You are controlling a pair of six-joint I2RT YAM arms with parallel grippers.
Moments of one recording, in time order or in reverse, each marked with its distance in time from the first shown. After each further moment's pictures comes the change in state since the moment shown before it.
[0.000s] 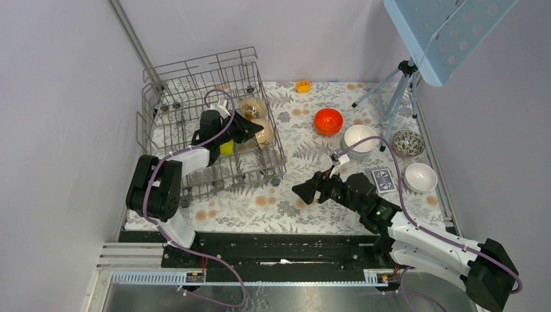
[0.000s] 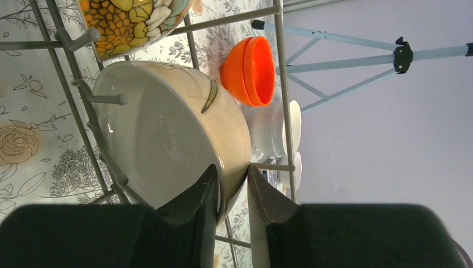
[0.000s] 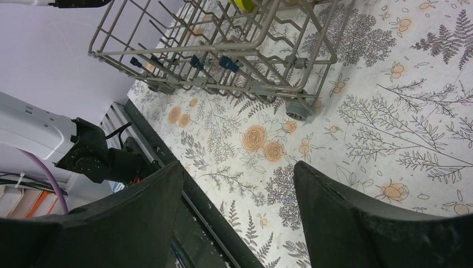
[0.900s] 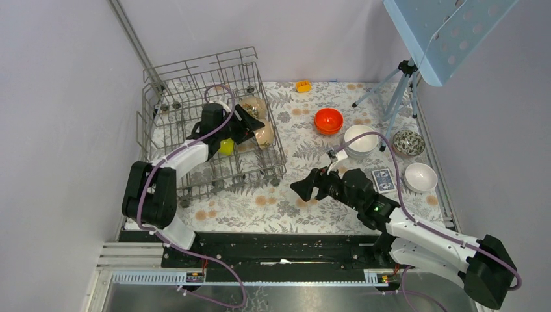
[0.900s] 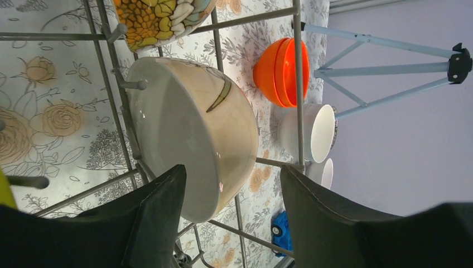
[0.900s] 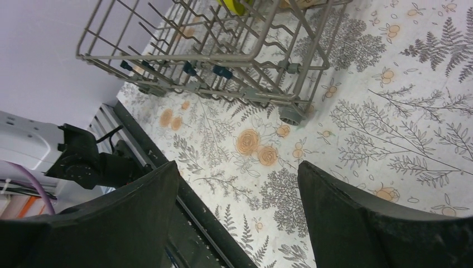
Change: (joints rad) left arm -0.023 -0.080 0.109 -0.342 -0.137 0.124; right arm 0.000 0.053 0.064 -0.059 0.026 -0.025
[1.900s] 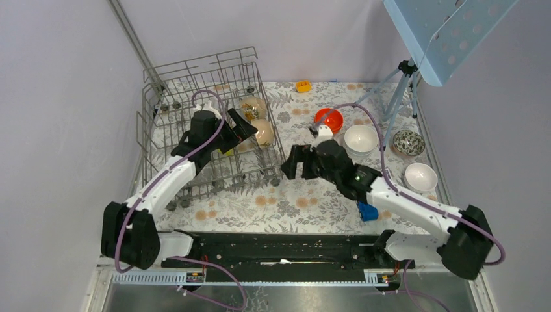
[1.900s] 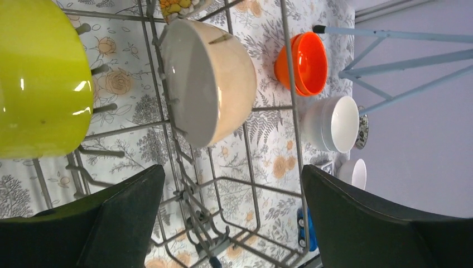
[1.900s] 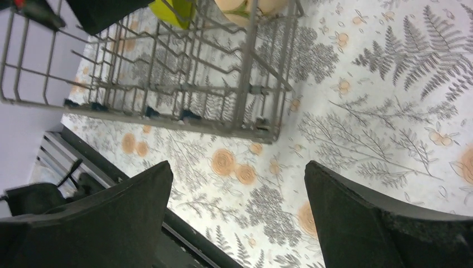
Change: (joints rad) left arm -0.043 -0.344 -0.079 -0.282 -0.182 0.121; right arm -0.001 0.371 0.489 -0.383 0.145 0.024
